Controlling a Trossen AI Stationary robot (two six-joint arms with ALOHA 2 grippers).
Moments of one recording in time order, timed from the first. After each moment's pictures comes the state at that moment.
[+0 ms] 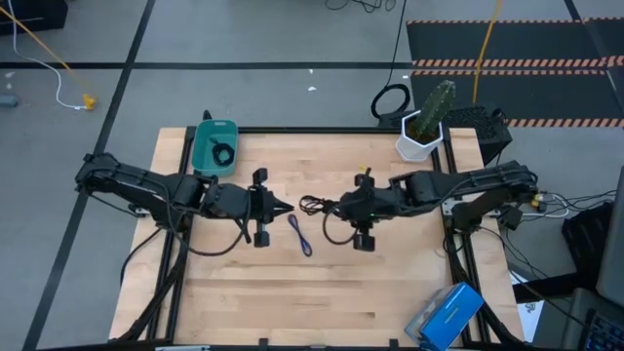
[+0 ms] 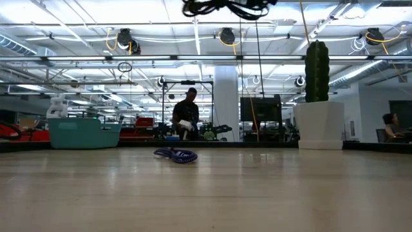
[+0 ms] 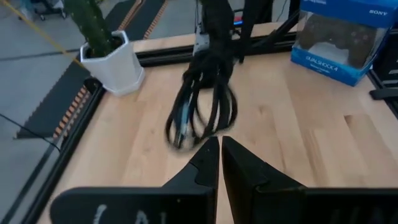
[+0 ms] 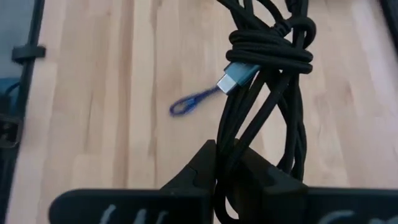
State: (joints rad) left arm -0.25 1.24 1.16 -0.41 -0.34 0.02; right arm 0.18 1.52 1.56 -0.98 0.13 0.20
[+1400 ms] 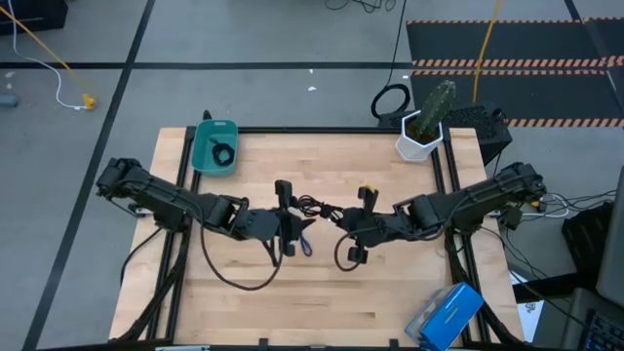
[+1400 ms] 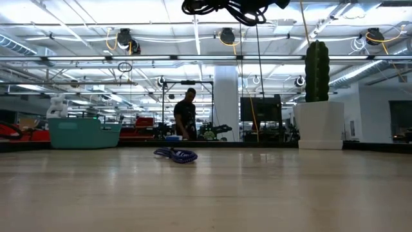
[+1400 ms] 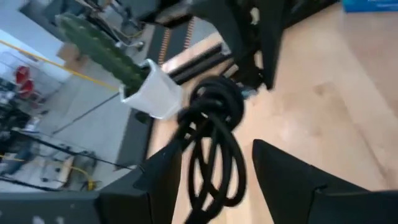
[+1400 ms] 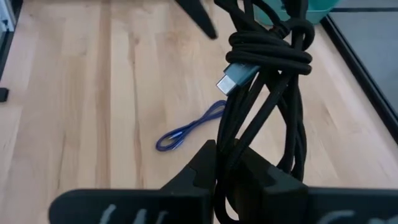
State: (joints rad) left arm -0.32 1.49 1.23 -0.24 -0.61 0.38; right arm 0.32 1.46 1.32 -0.67 0.42 0.32
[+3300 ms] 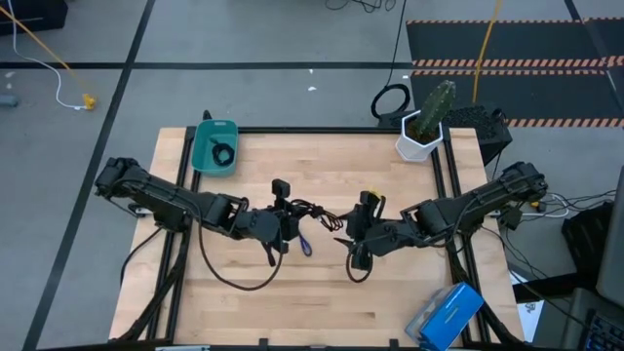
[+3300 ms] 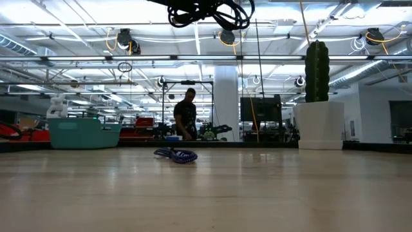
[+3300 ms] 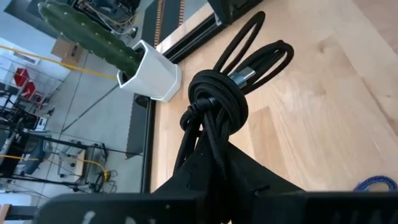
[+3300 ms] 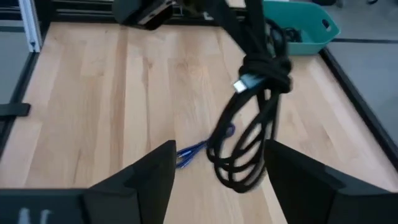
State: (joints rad) left arm -0.31 1.48 1.23 -0.38 -0.63 0.43; right arm 0.39 1.44 1.32 -0.61 0.49 0.28
